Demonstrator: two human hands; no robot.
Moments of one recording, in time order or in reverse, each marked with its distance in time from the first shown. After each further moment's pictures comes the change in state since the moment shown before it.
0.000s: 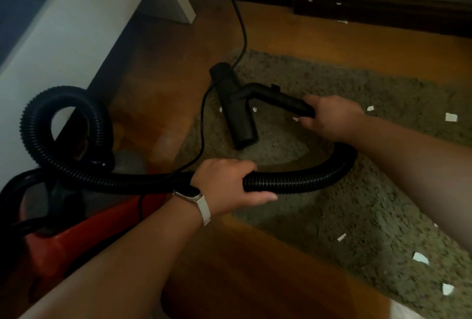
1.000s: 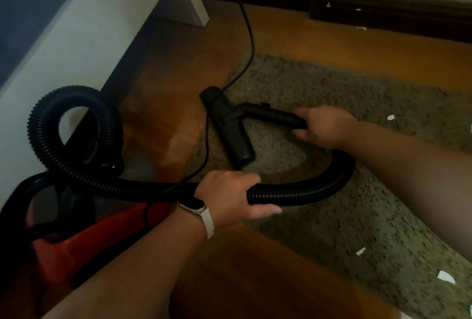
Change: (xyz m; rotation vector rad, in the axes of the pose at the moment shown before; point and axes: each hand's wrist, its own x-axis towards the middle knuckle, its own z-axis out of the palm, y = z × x) left_hand -0.012 -0.024 0.004 -0.014 -0.007 -0.008; right_hand 0.026 -0.038 0.005 -0.016 -0.184 -0.119
